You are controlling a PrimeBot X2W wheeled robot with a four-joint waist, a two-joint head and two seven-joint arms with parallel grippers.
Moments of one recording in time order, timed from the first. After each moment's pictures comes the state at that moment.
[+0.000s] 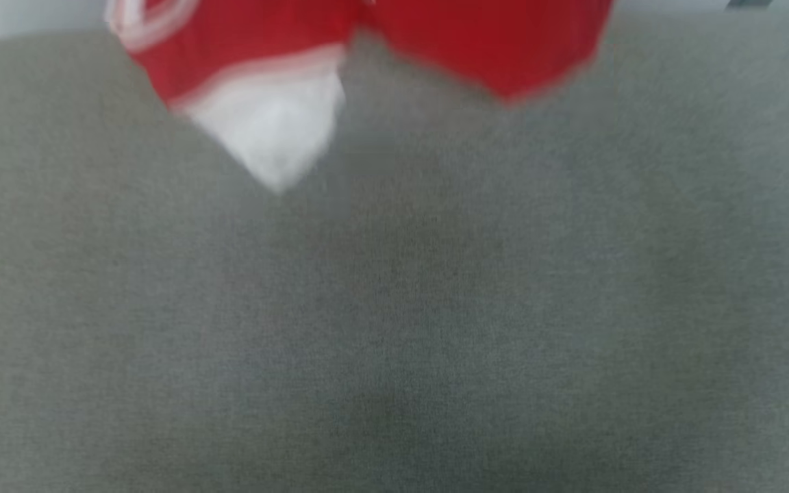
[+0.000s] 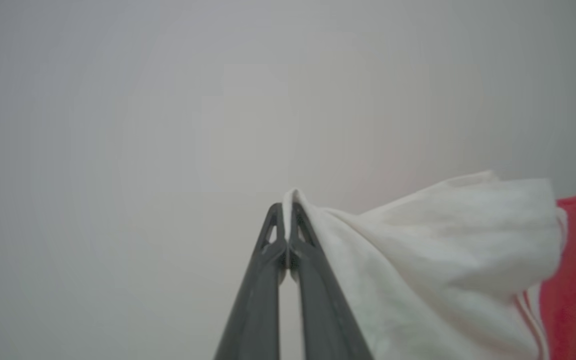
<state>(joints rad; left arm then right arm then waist) -1.73 0.57 -0.79 0.81 -0.66 -0.08 -0.02 -1.36 -0.47 0.51 0.69 0.56 0.13 0.22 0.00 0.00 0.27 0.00</state>
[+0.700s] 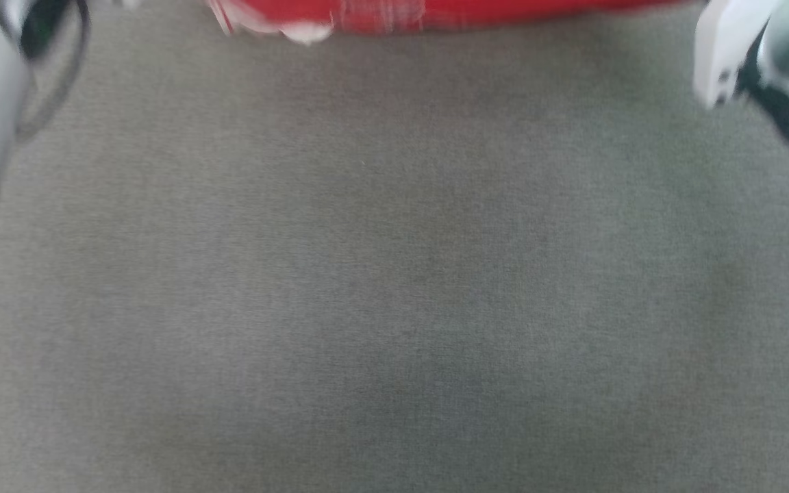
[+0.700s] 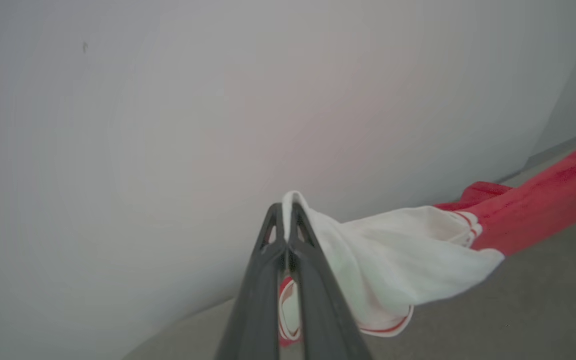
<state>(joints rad) -1.51 0.47 -0.93 0.92 -0.87 -0.13 0.01 -1.25 -0.39 0.63 0.94 0.54 0.13 0.13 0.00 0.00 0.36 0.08</state>
